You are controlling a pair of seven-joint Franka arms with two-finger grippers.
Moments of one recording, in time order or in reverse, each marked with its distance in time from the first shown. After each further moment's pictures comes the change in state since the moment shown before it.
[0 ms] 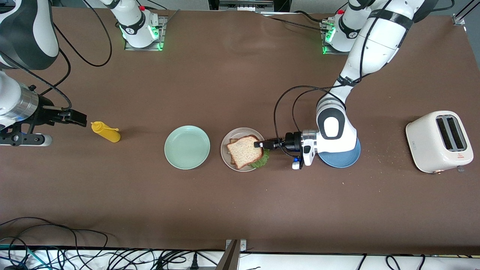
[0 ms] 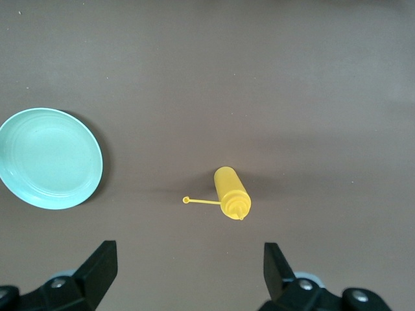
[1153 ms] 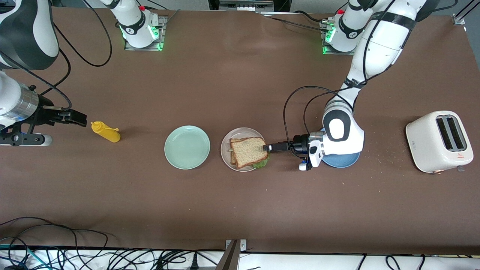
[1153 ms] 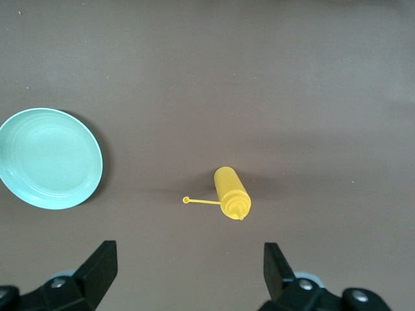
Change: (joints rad) left arm 0.004 -0.004 0.060 -0.002 0.143 0.010 0.054; right arm 0.000 0.000 0.000 0.000 0.000 0.000 0.000
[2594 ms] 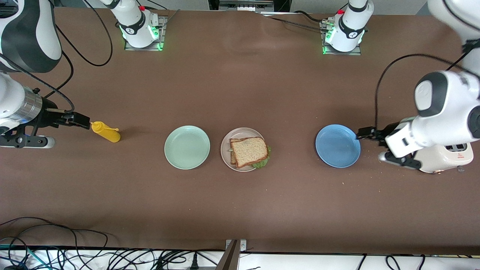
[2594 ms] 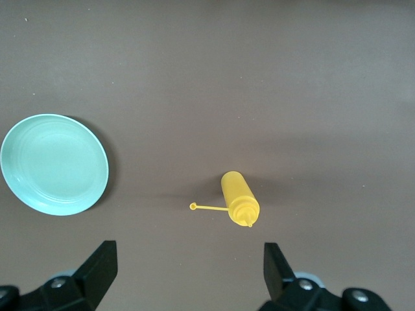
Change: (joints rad) left arm 0.221 -0.423 0.089 0.070 1.269 -0.366 -0.205; right arm 0.000 0.000 0.000 -0.028 0.020 0.039 0.013
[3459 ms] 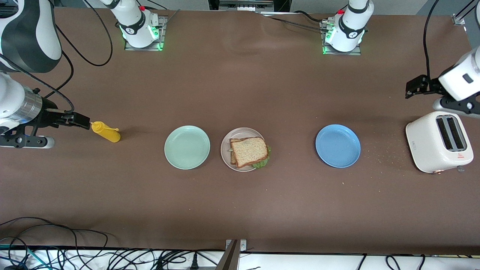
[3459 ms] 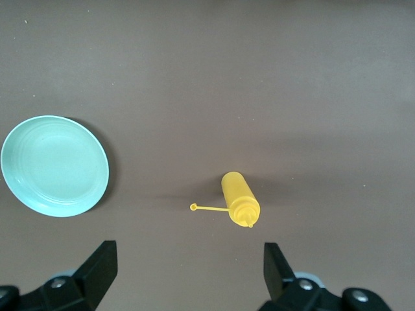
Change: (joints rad) left arm 0.044 -0.290 -0.030 0.008 0.156 -0.246 -0.008; right arm 0.000 -0.001 0.000 -0.002 0.001 0.003 0.004
